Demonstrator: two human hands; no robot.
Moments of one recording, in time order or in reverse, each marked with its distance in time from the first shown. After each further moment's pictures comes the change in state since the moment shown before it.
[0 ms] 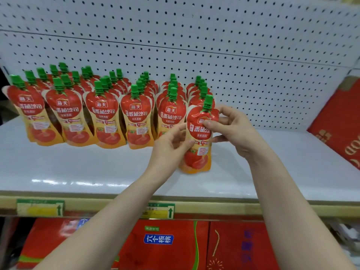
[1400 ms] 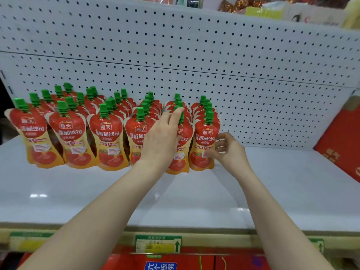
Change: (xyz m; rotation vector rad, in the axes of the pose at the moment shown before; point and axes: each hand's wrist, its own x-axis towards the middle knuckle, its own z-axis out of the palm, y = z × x) left_hand 0.080 0.008 -0.038 1.097 0.209 0.356; right_hand 0.048 0.063 0.003 -0.505 0.307 0.026
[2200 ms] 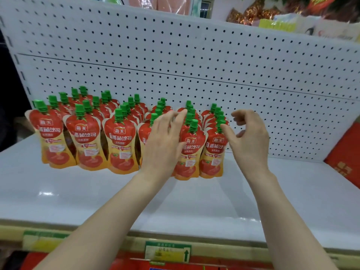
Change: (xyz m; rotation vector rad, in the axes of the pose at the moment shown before) left_hand -0.014 -0.019 -0.017 -0.033 0.177 0.053; right_hand 0.000 -0.069 -0.013 -0.202 0.400 -0.421
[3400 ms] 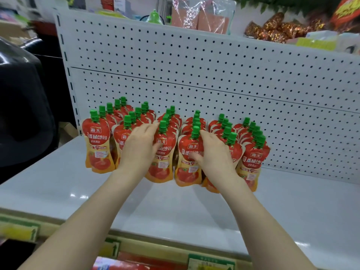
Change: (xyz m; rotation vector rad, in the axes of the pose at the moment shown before) left_hand -0.003 -0.131 -0.068 0.077 -0.160 -0.266; right_hand -0.022 -0.117 0.095 -0.208 -0.525 -0.057
